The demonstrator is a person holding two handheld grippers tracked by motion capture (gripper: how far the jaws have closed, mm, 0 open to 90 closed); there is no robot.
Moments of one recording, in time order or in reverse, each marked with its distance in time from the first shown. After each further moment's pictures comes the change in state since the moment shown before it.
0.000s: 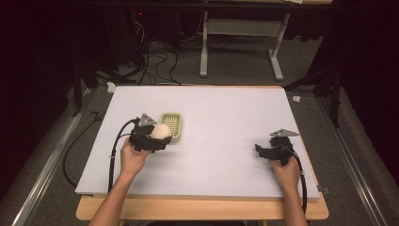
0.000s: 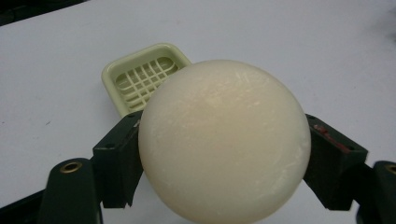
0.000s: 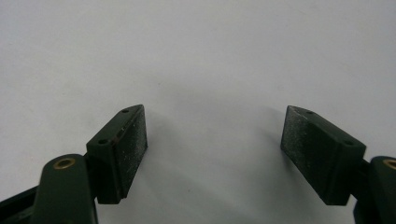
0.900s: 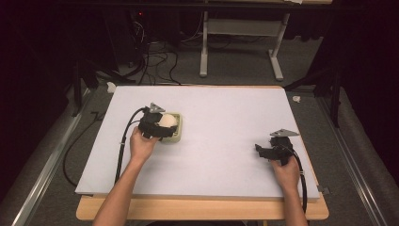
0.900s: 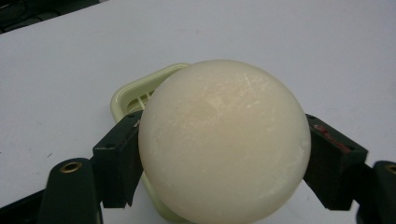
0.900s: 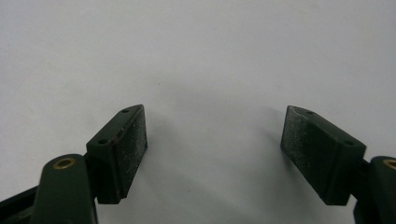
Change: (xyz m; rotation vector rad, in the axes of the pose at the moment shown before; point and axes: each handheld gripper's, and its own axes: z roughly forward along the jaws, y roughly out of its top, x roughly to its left) left arm 0.014 0.027 0.041 0.041 0.045 -0.021; right arm 0.000 0.000 0.000 0.002 0.003 0.005
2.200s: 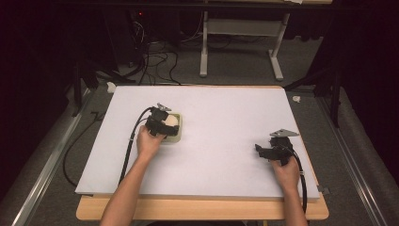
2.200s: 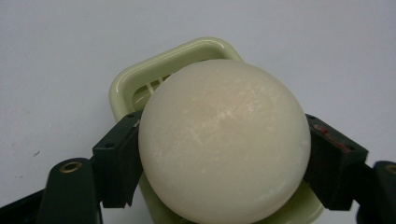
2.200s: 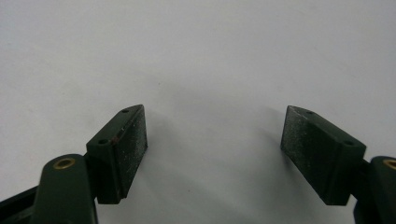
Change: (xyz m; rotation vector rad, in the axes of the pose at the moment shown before) left arm 0.008 -0.001 0.046 0.102 0.075 -0.021; right arm 0.001 0.000 0.000 -0.002 -0.006 -0.008
